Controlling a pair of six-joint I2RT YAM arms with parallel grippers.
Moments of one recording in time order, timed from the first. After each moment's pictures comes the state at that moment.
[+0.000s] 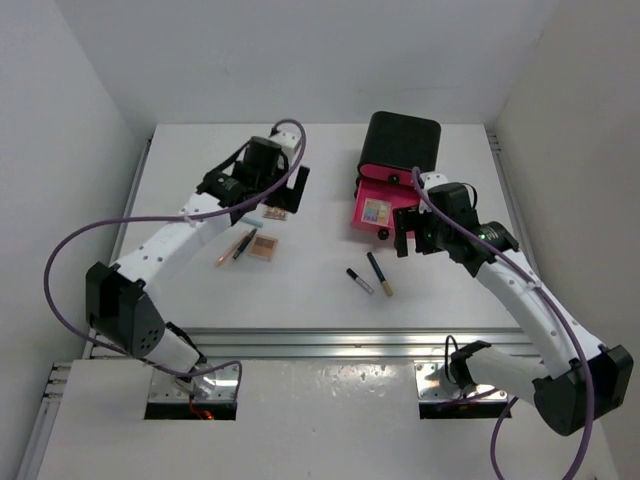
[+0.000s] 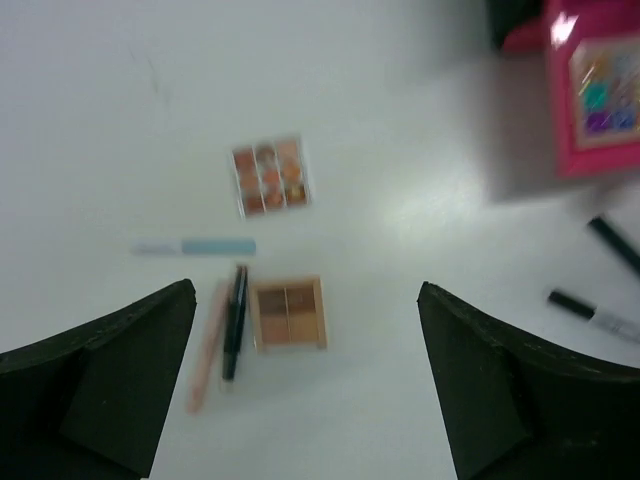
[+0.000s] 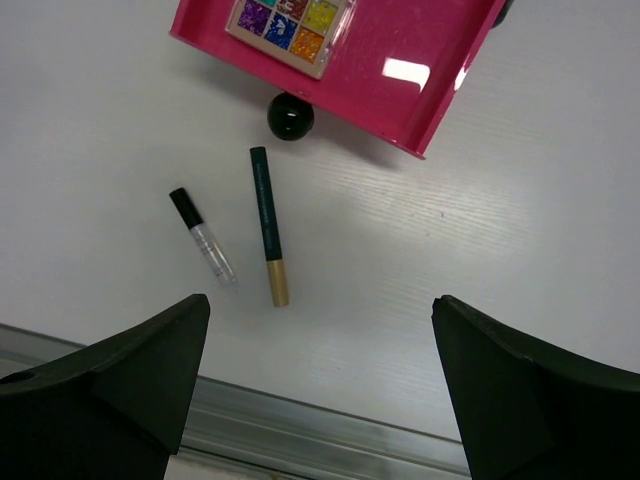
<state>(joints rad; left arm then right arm) -0.53 1.50 1.47 -0.56 -0.21 -0.04 0.38 1.10 0.98 -0.69 0.10 0.13</state>
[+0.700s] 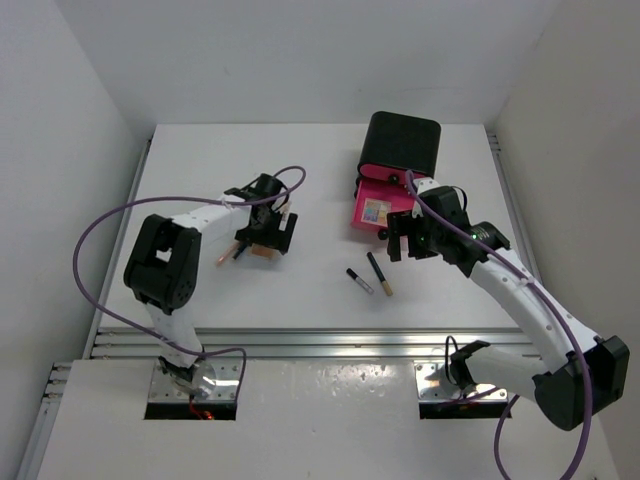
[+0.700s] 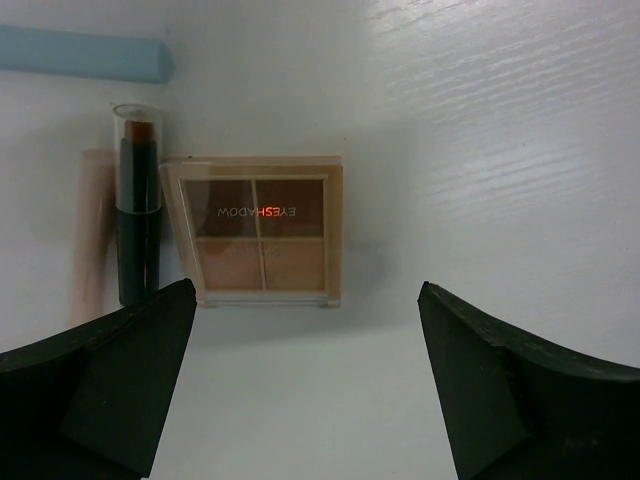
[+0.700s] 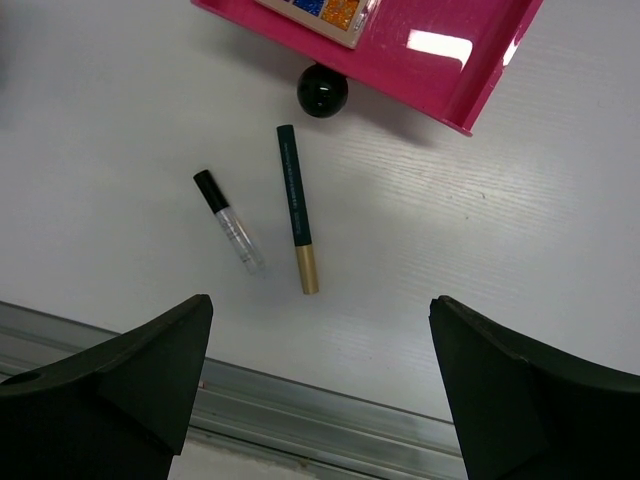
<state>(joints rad) -0.40 1.81 1.24 -0.60 -0.07 -0.14 0.43 1.13 0.96 -0.70 0.08 0.22</state>
